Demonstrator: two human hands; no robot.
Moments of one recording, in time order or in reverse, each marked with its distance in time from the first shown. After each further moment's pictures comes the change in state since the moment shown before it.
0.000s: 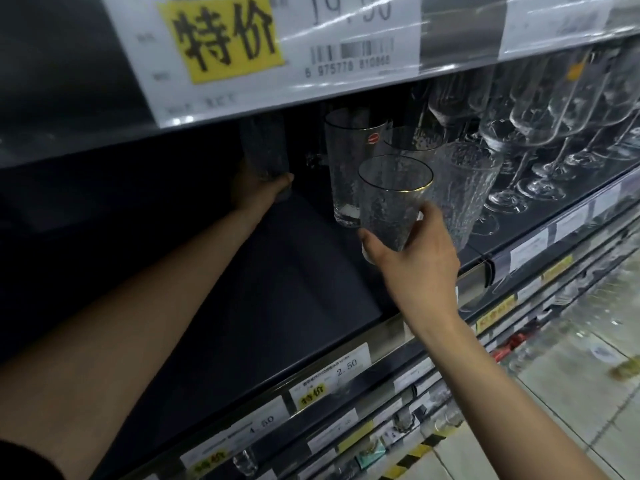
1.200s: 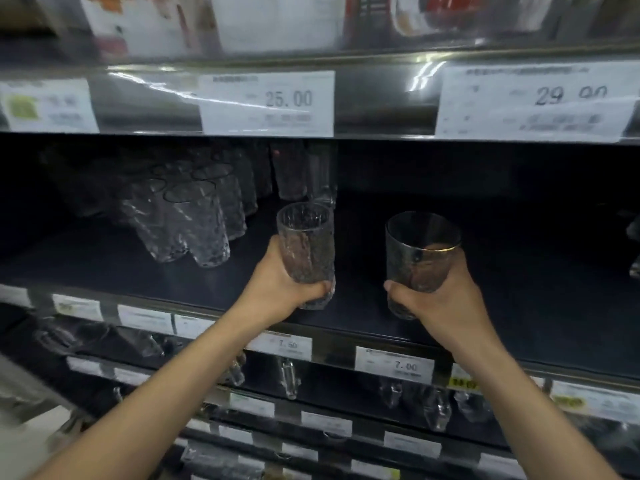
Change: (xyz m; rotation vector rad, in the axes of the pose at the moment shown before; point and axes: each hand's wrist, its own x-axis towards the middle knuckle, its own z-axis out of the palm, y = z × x) left_hand -0.299 -0.025 -0.343 0.233 0.252 -0.189; right_hand -0.171 -0.156 0.086 0.393 -0.831 -0.217
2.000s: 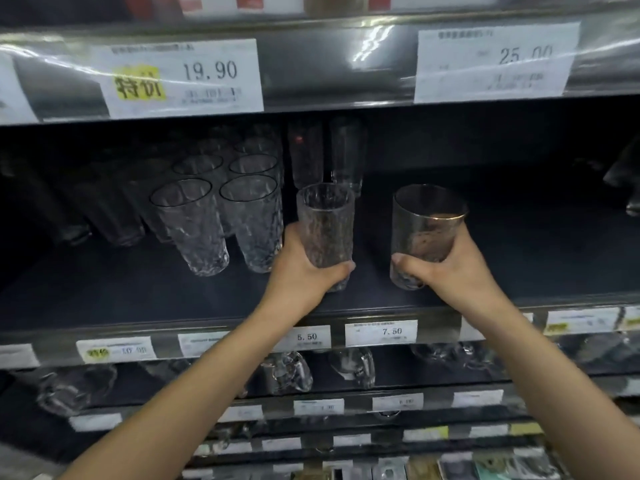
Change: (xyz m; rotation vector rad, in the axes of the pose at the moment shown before) left_hand 0.027 -0.065 -0.088 -0.054 -0.096 0.065; right_hand -0.017 -0.051 0.118 -0.003 0.166 0.037
